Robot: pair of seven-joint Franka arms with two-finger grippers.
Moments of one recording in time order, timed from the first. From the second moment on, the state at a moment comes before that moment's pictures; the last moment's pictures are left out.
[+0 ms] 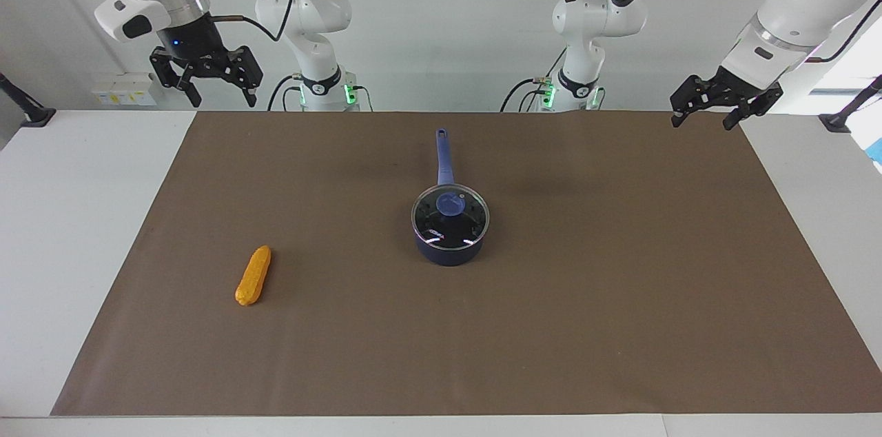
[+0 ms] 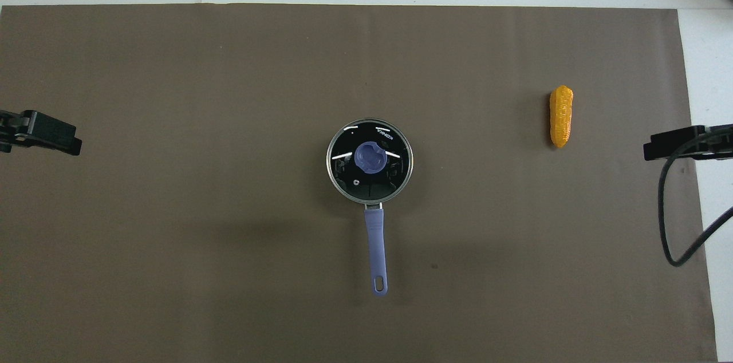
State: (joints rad) left arm -0.05 0.06 0.00 -1.45 -0.02 1.41 0.07; right arm 0.02 -0.07 -0.02 -1.56 0.00 1.52 0.01
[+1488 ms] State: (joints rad) left arm -0.32 0.07 -0.02 -1.56 -0.04 1.56 0.05; right arm 0.02 -0.07 -0.02 -1.56 0.00 1.52 0.01
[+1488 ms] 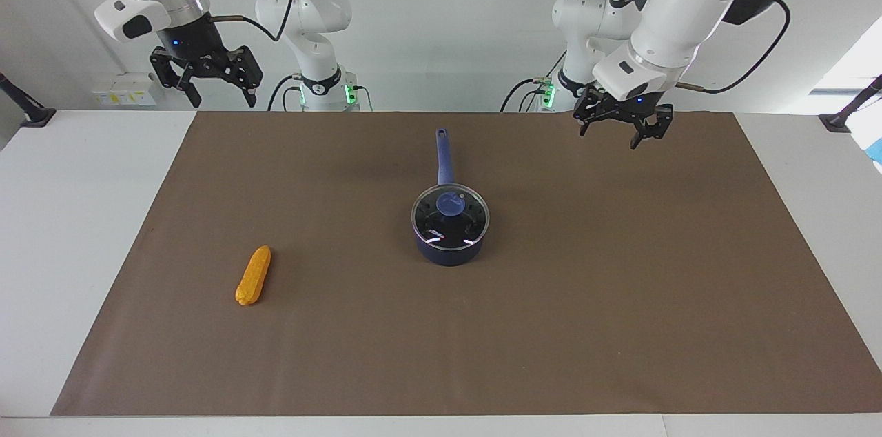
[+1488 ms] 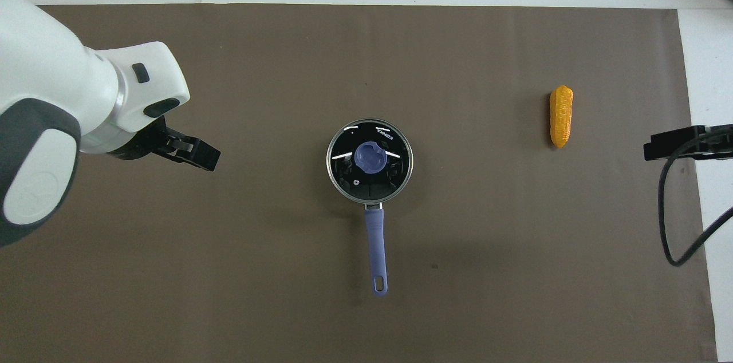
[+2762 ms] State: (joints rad) left arm -0.62 0.35 -0.02 -1.53 -0.05 1.89 -0.39; right arm 0.01 -0.07 -0.02 -1.56 0.00 1.52 0.01
